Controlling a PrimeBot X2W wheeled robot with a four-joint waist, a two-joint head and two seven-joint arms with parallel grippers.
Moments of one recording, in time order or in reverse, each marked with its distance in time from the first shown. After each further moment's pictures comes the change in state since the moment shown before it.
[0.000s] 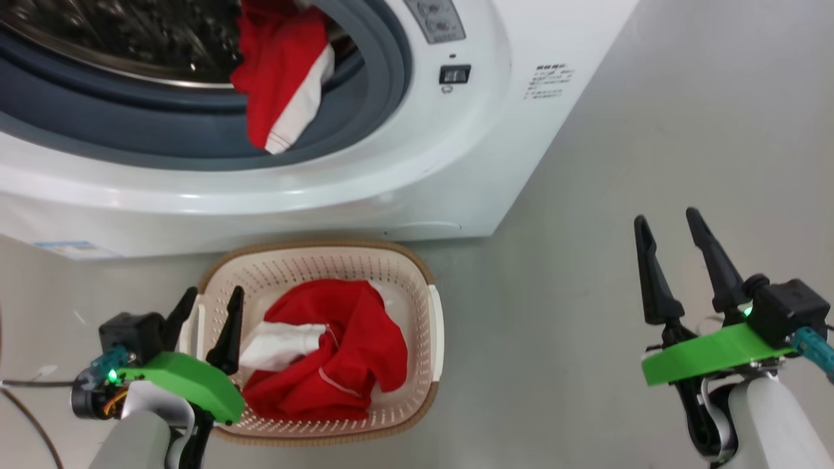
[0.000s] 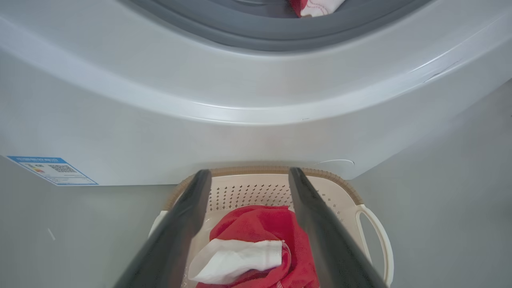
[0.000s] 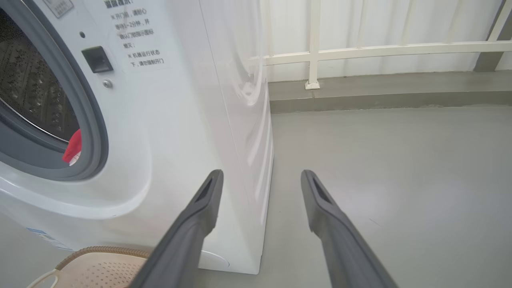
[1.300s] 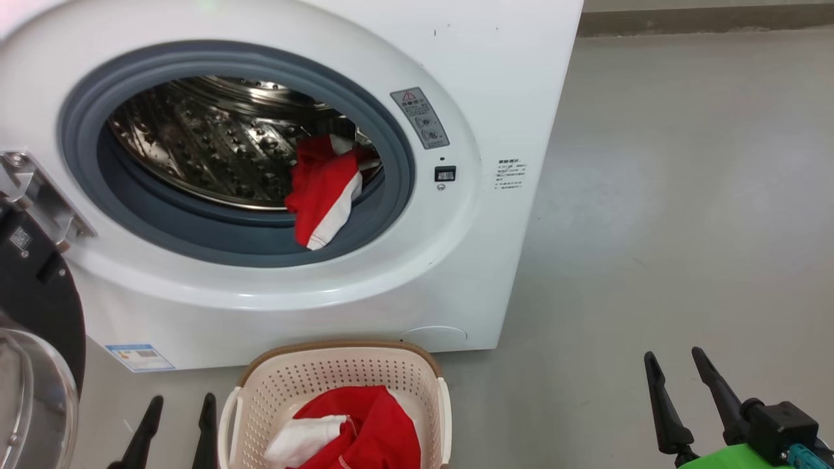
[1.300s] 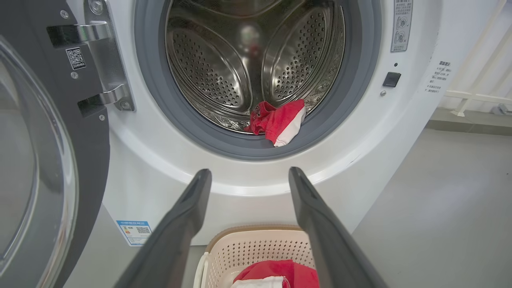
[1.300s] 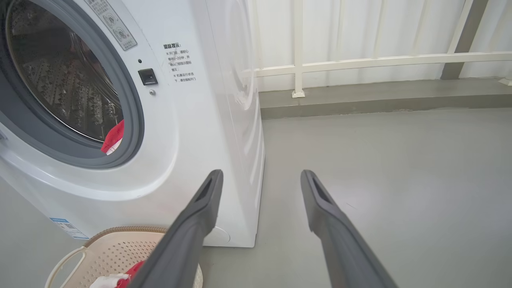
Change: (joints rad) left arm 0.544 -0.094 0.291 -0.564 0.226 0.000 0.000; right arm 0.297 0.008 -0.030 0.008 -0.017 0.000 0.000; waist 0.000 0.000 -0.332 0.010
